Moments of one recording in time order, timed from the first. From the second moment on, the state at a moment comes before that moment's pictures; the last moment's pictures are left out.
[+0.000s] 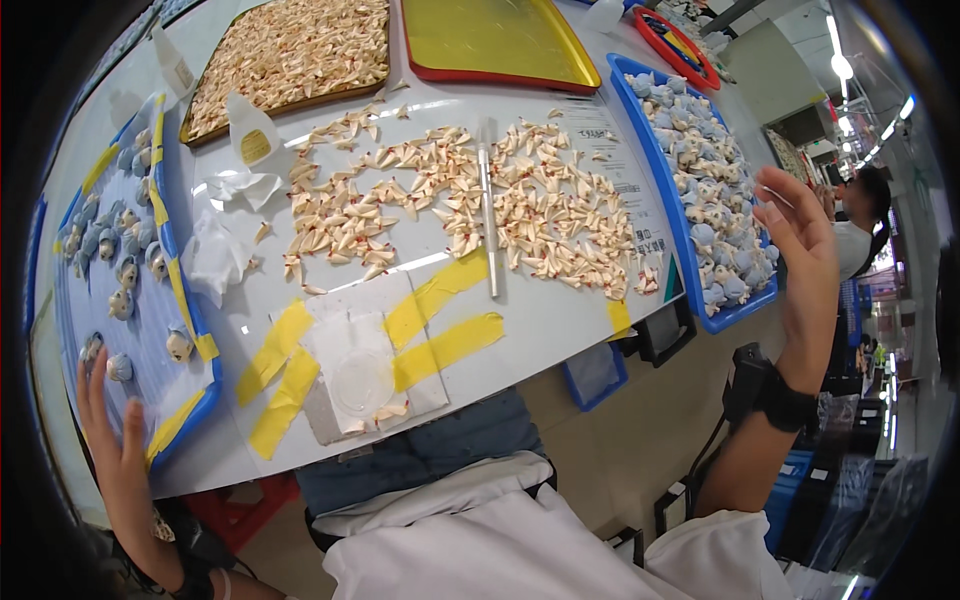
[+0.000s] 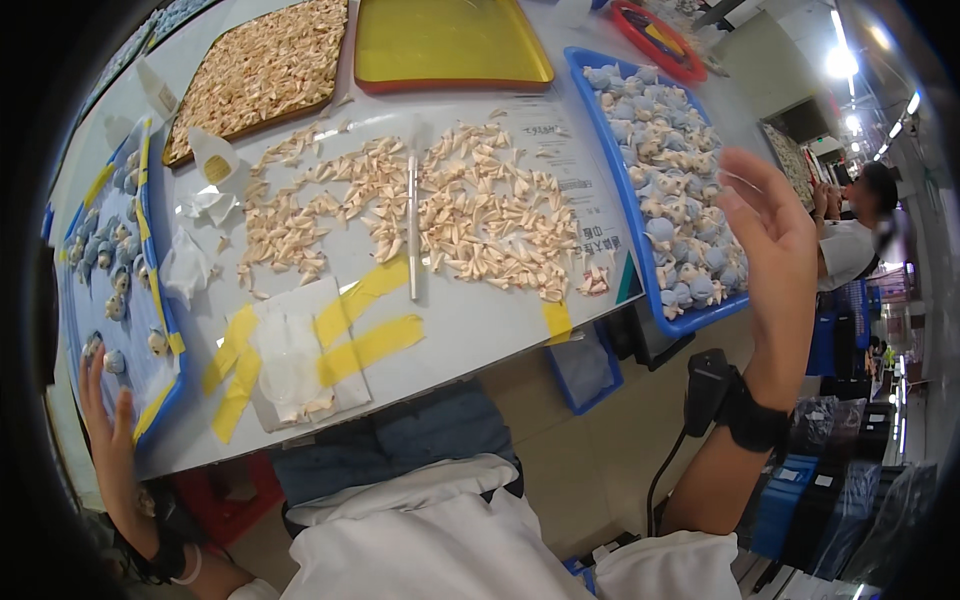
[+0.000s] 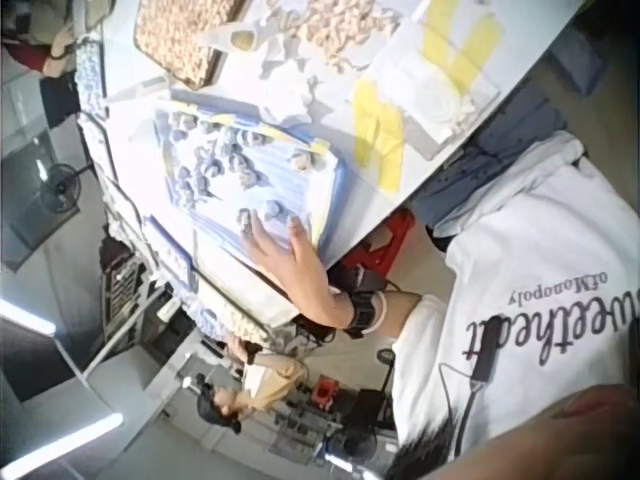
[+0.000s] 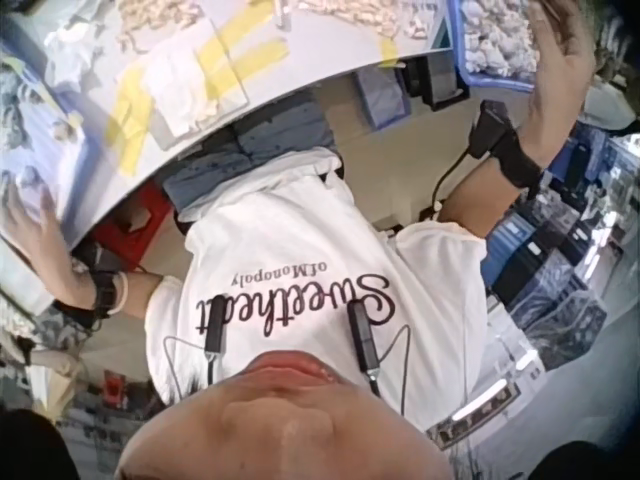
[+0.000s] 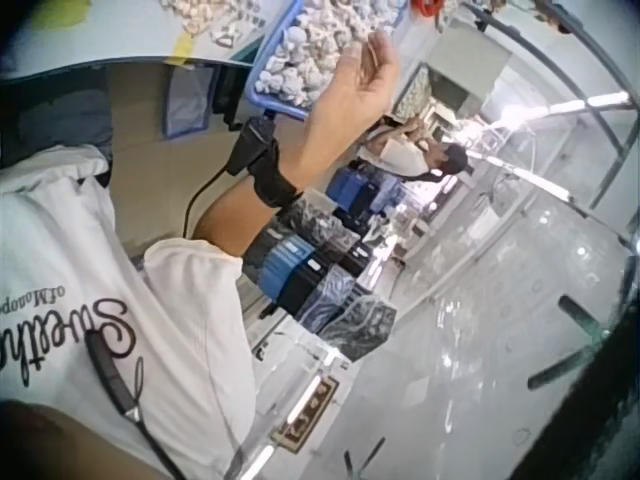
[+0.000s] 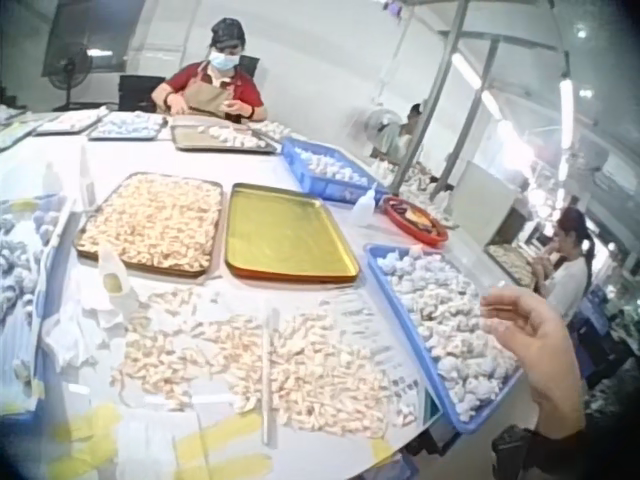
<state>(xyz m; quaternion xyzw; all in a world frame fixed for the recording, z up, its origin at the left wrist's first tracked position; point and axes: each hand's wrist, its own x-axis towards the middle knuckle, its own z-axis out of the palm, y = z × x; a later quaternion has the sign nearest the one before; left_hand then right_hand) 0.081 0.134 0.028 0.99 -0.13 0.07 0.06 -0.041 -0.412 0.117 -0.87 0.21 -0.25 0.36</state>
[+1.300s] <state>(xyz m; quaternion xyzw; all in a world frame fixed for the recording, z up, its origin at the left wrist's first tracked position) 0.001 -0.011 0.023 0.55 -0.11 -0.17 0.81 -0.042 -0.266 0.067 -0.80 0.14 -0.06 0.58</state>
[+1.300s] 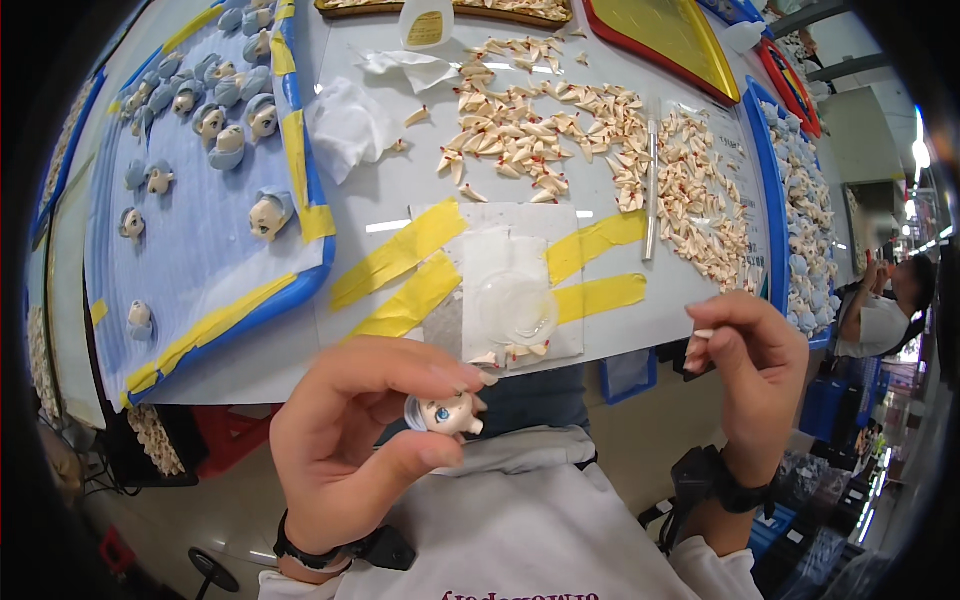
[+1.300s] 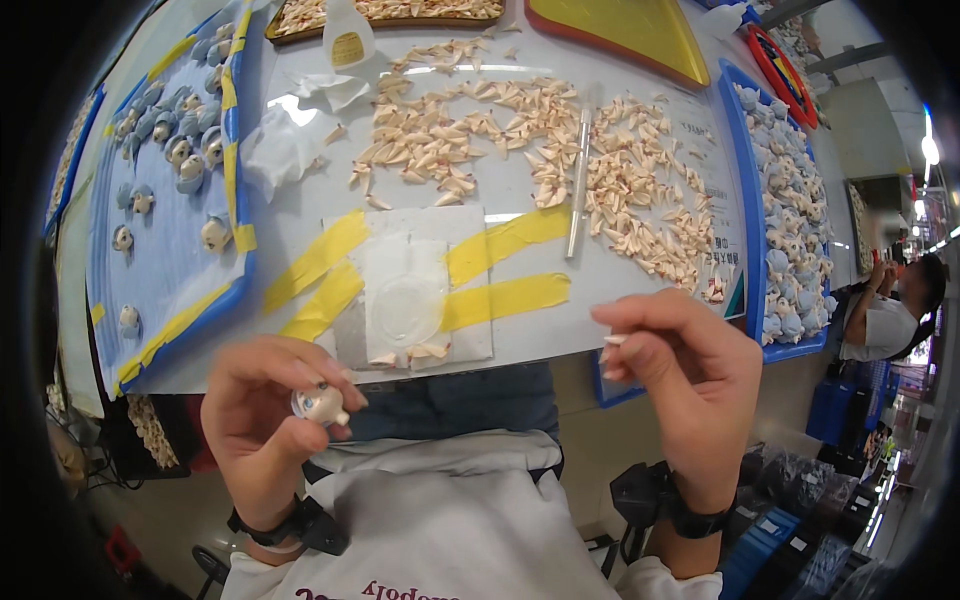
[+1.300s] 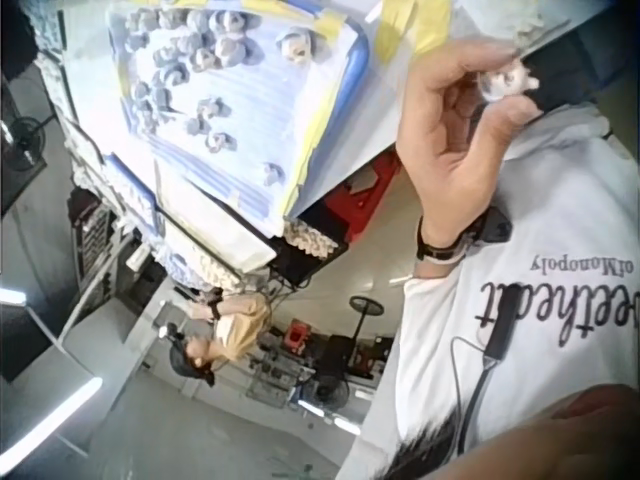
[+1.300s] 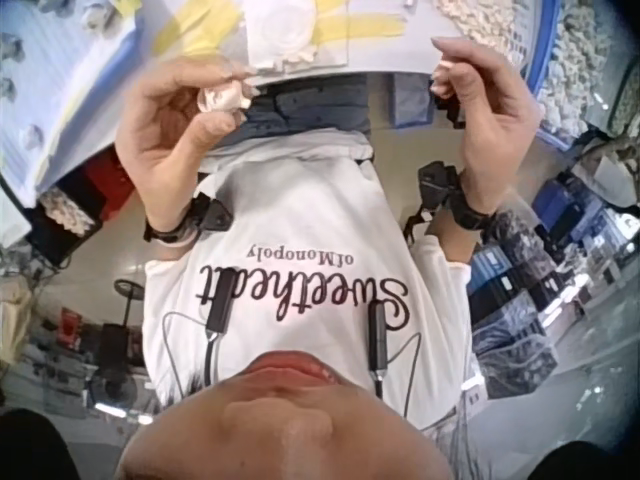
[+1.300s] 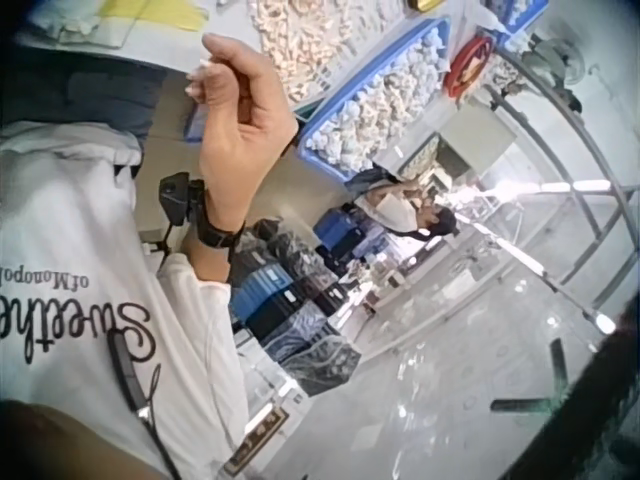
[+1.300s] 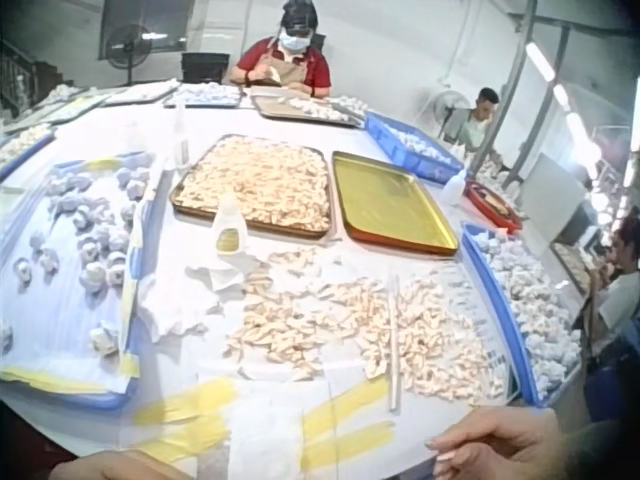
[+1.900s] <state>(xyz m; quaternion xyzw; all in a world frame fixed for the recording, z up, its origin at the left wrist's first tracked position) 0.011 0.005 0.034 0.65 -0.23 -0.08 0.72 0.176 -0.225 0.062 -0.91 -0.17 0.00 0.38</state>
